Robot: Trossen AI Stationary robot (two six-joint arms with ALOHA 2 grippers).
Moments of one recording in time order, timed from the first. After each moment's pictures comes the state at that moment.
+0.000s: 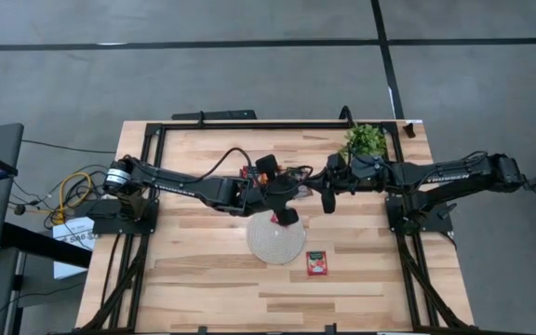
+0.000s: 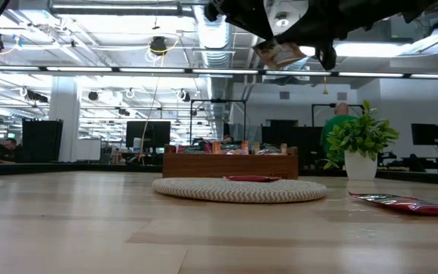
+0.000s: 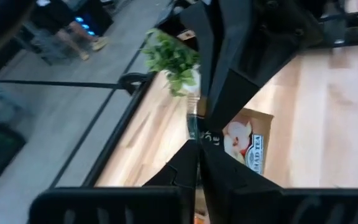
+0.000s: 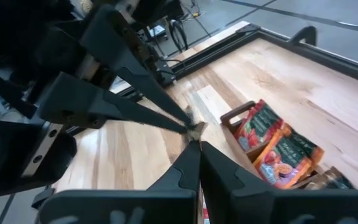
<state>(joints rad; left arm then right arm) -0.15 1.84 1.62 -0.36 -0.69 0.01 -0.02 1.05 0.69 0.04 0.09 0.41</state>
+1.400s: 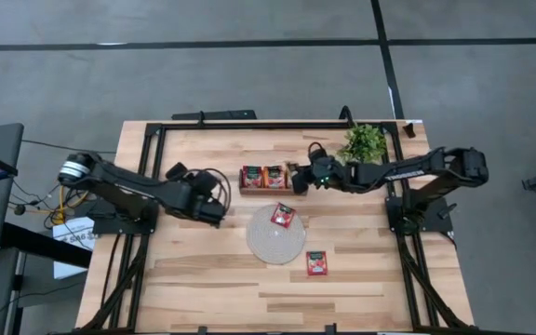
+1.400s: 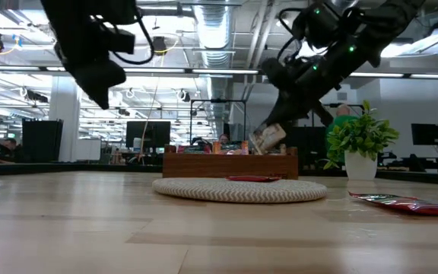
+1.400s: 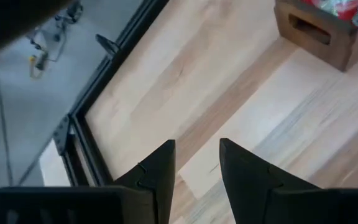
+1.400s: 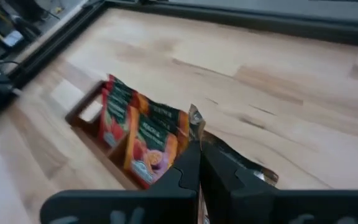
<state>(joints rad) -0.19 1.45 1.00 -1.23 -0.80 -0.96 -0.14 1.45 0.69 0.12 0.38 0.67</state>
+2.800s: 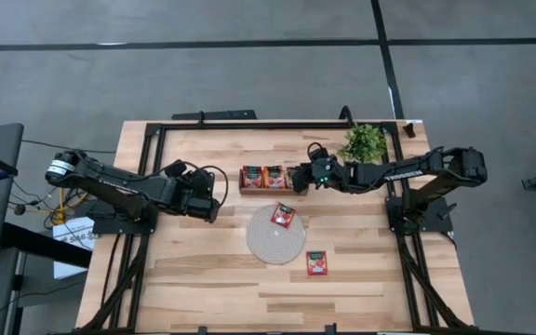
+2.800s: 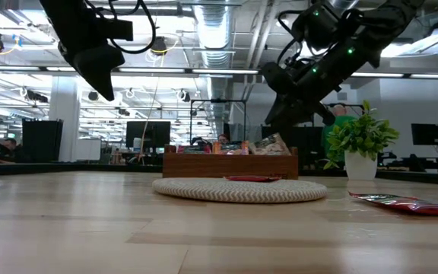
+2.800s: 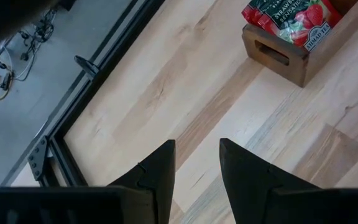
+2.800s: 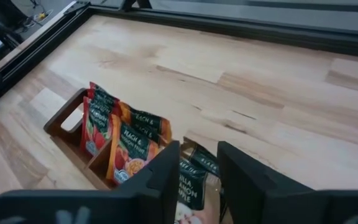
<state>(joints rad) -0.19 1.31 0.96 -1.10 -0.78 -0.79 -0.14 1.46 0.69 0.11 0.44 0.67</state>
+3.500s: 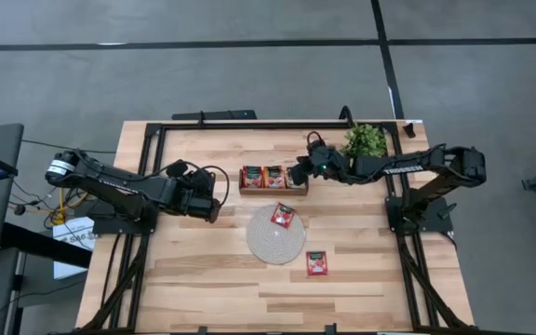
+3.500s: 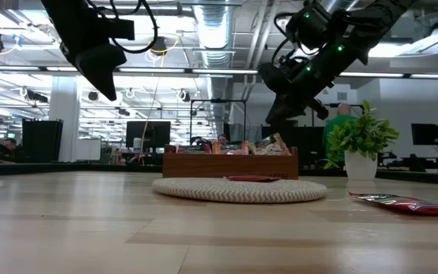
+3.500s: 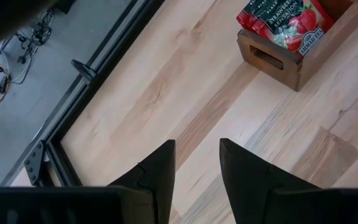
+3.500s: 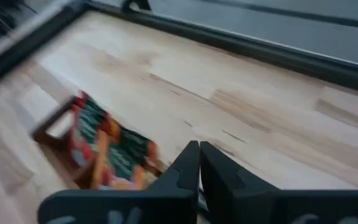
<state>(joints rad) -0.19 1.31 0.96 -1.07 -0.78 -0.77 -0.23 1.46 0.76 0.05 0.37 0.54</state>
